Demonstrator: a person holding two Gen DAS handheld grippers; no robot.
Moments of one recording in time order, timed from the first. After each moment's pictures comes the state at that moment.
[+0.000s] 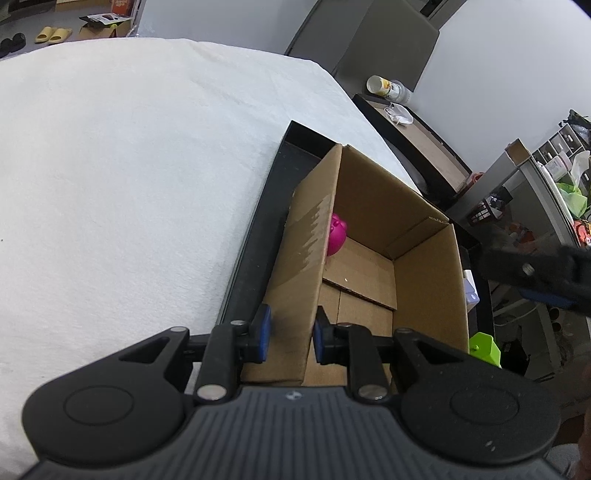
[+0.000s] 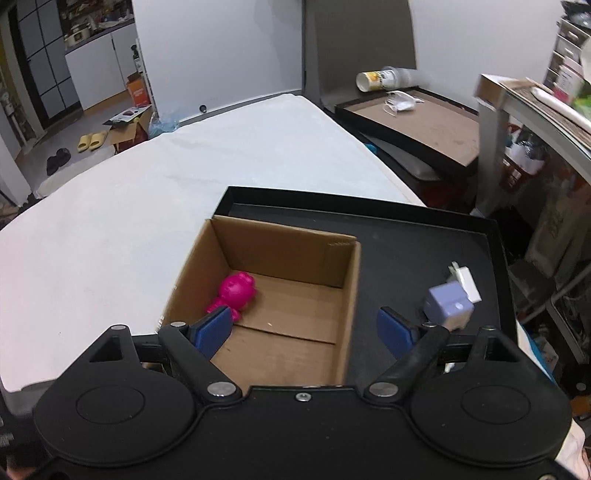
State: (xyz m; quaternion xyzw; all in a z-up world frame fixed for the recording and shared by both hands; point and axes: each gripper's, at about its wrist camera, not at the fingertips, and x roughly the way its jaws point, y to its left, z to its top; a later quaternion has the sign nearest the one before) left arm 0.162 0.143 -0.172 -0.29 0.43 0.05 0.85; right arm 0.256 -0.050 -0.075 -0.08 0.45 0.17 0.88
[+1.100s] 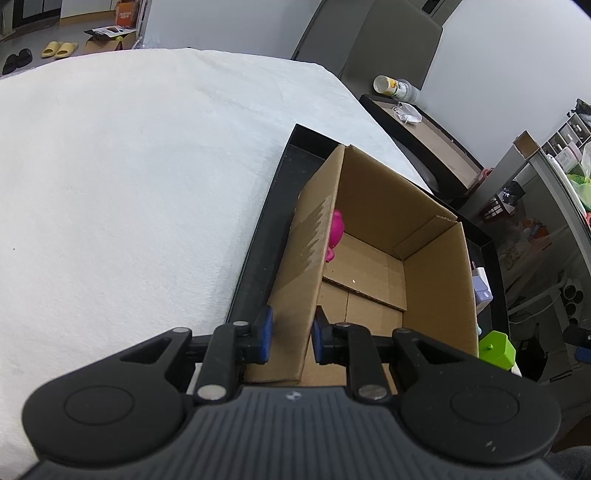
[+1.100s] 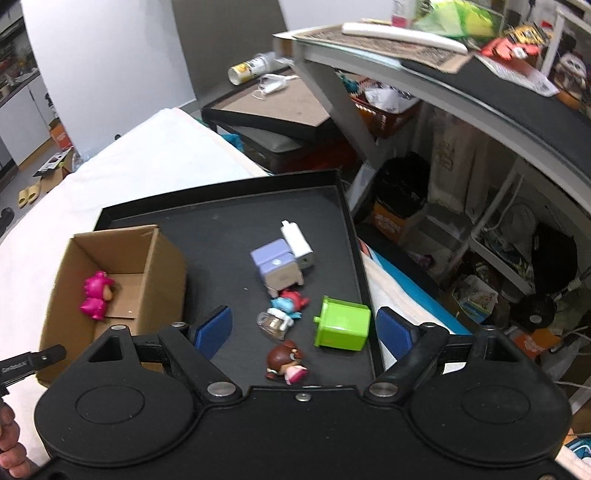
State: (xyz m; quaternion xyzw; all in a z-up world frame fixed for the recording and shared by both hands) left arm 0.165 0.131 -0.169 -0.26 0.43 0.07 0.86; right arm 0.268 -0.219 -0.081 0.00 0.47 0.05 0.88
